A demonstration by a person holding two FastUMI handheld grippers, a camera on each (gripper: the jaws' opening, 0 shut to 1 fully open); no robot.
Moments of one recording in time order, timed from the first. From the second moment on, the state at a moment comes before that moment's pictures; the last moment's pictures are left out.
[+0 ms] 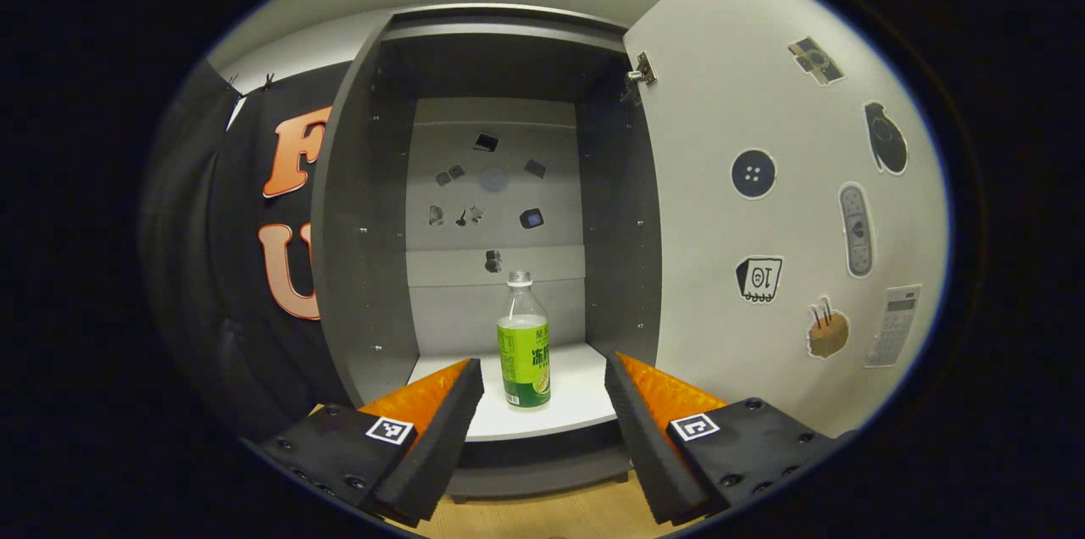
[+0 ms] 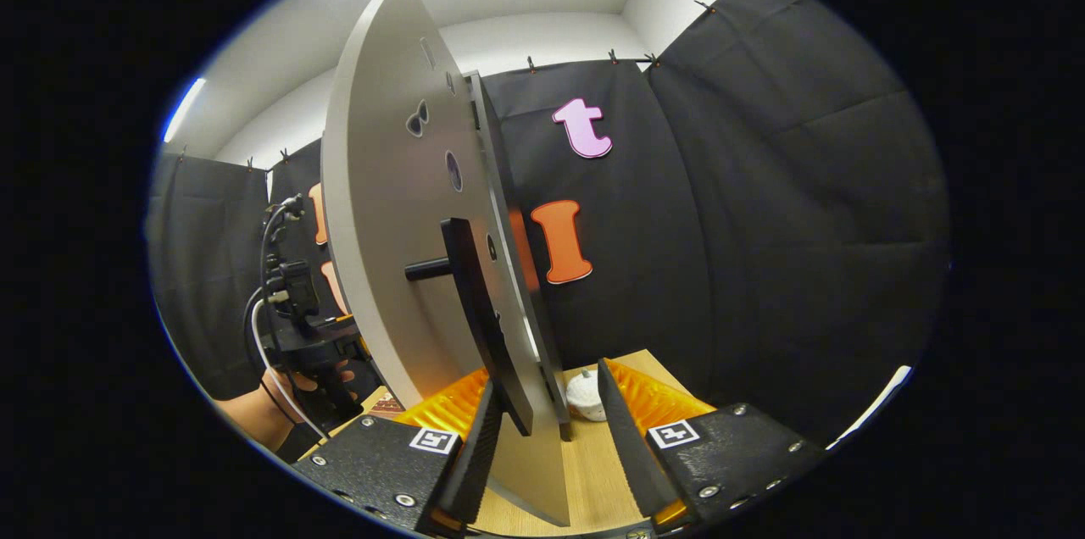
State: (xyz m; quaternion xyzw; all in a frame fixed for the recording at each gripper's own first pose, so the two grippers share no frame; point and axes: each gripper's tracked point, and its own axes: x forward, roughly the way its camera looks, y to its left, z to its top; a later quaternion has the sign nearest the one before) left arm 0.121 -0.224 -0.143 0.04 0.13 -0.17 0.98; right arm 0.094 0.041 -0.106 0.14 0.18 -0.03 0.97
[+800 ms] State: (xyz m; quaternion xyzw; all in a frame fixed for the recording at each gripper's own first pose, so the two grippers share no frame) left arm 0.220 -0.231 -0.247 0.05 0.21 -0.14 0.96; right arm 0.093 0.039 -0.107 0.14 0.18 -0.04 0.97
